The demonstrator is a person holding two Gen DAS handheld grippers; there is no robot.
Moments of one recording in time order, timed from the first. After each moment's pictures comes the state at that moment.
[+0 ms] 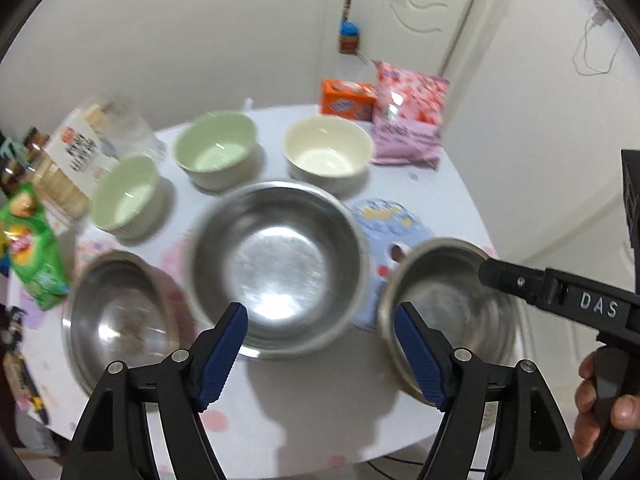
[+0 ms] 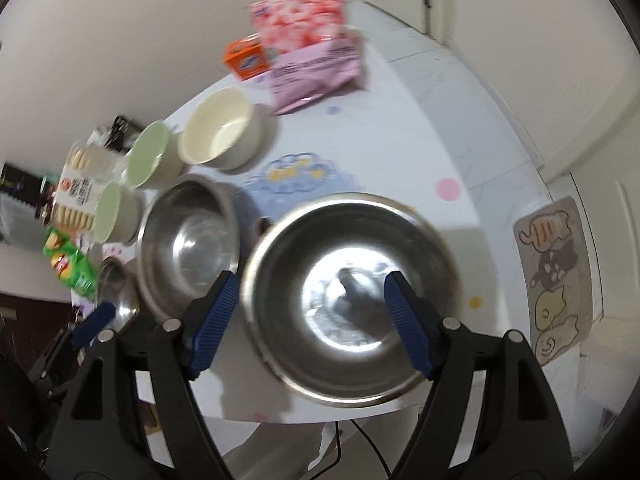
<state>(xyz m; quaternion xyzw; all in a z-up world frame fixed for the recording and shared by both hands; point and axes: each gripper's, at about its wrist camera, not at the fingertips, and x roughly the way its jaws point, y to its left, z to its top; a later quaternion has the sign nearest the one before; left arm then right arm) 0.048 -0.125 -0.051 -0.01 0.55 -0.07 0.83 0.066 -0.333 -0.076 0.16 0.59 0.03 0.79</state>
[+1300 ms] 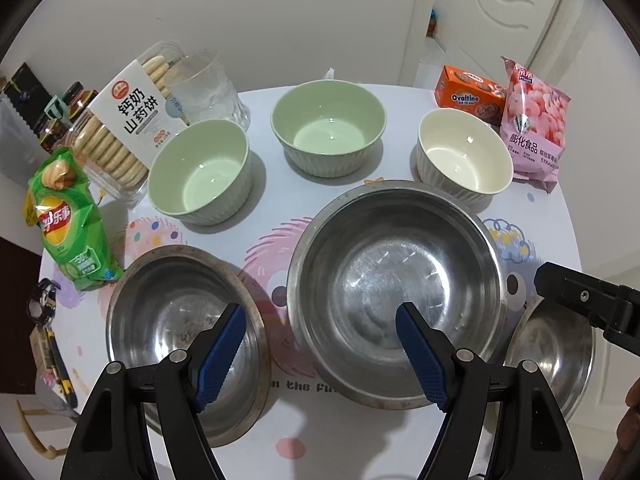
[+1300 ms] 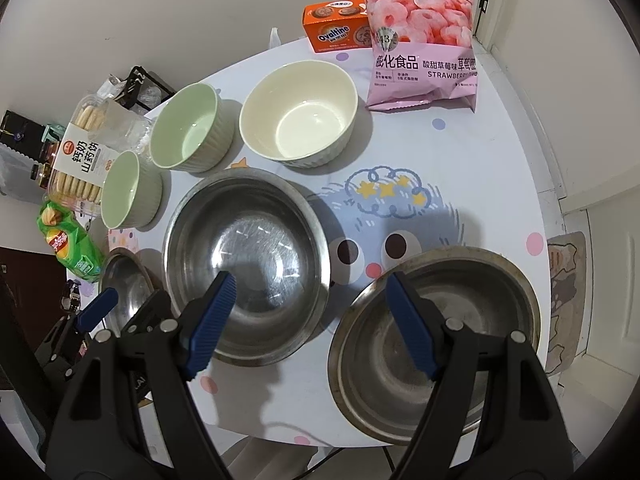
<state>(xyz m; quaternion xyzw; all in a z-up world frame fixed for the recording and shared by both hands) 0.107 -0.061 -0.097 -0.02 0.60 0.04 0.80 0.135 -0.248 -0.092 0.11 0.63 0.07 0.77</state>
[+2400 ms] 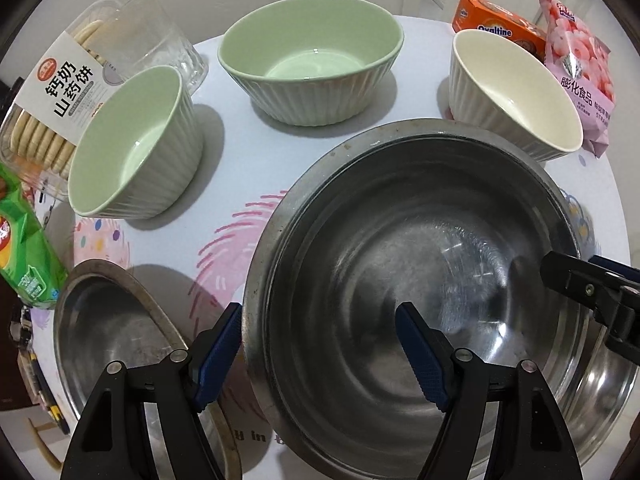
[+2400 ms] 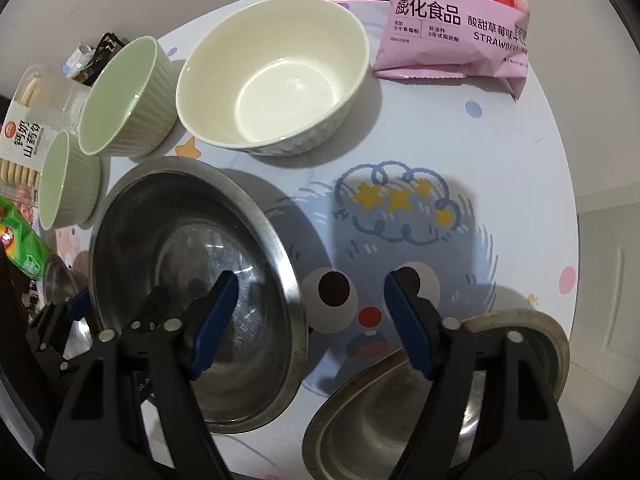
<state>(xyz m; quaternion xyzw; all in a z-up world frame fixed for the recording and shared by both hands) 0.151 -0.066 -0.184 0.01 0.65 0.03 0.76 0.182 -0.231 -0.167 0.05 0.66 0.06 0.74</state>
